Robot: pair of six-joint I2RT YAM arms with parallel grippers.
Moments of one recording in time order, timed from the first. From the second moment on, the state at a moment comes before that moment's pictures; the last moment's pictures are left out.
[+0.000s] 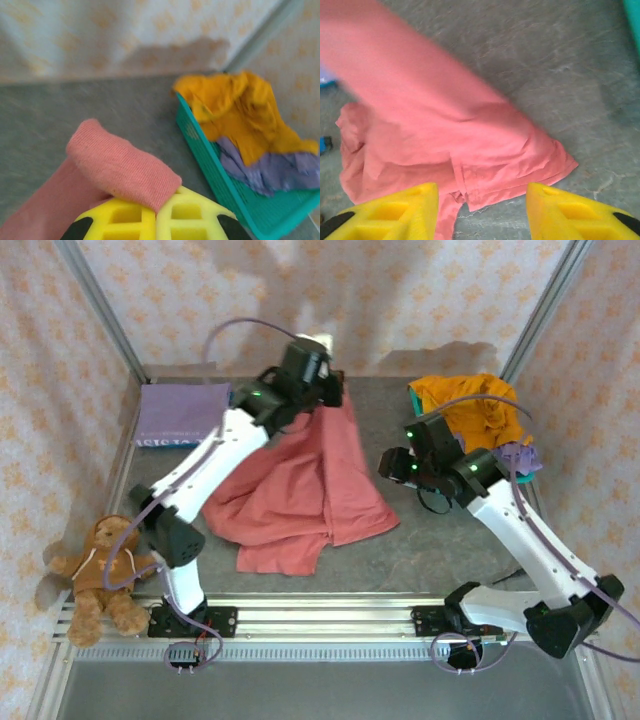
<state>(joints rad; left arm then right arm) -0.64 1.87 2.01 -0.67 -0.08 -0.48 0.54 1.14 1.29 -1.03 0.06 0.74</state>
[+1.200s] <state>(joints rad) -0.42 1.71 1.00 -0.61 0.02 -0.64 0.57 1.93 1.47 -0.82 -0.30 0.74</state>
